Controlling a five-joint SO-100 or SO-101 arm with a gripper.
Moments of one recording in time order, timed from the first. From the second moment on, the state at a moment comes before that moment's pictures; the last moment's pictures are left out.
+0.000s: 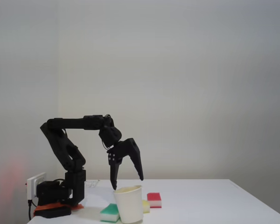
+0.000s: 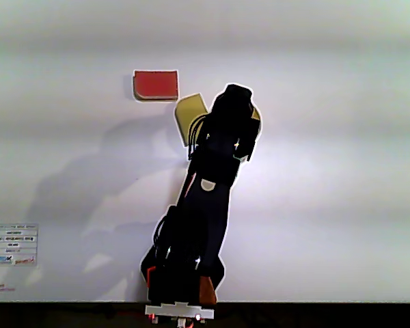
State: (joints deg) arm 18.9 128.1 131.5 47.6 -5.9
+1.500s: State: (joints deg) arm 4.7 186.2 176.9 59.5 -0.4
